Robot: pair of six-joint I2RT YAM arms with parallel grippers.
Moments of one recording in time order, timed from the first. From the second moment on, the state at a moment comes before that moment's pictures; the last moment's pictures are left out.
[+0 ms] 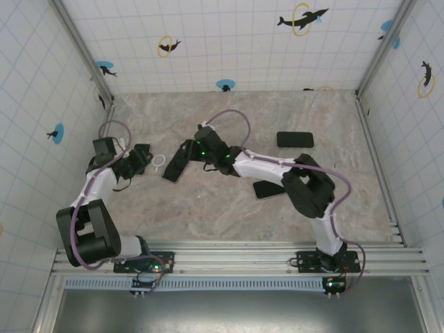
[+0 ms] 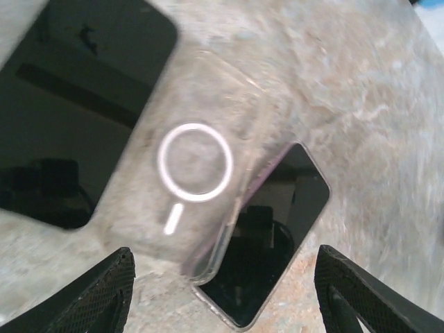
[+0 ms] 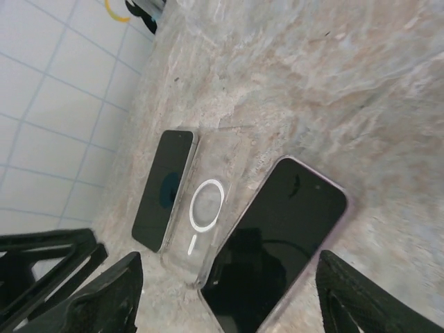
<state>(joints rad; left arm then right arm) 0.24 1.37 0.79 -0.36 0.51 -0.33 0.94 2.03 1.47 0.02 0.04 0.85</state>
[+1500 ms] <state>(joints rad) -0.18 1.84 1.11 -0.49 0.20 0.17 0.69 1.42 0.76 0.05 -0.09 0.71</state>
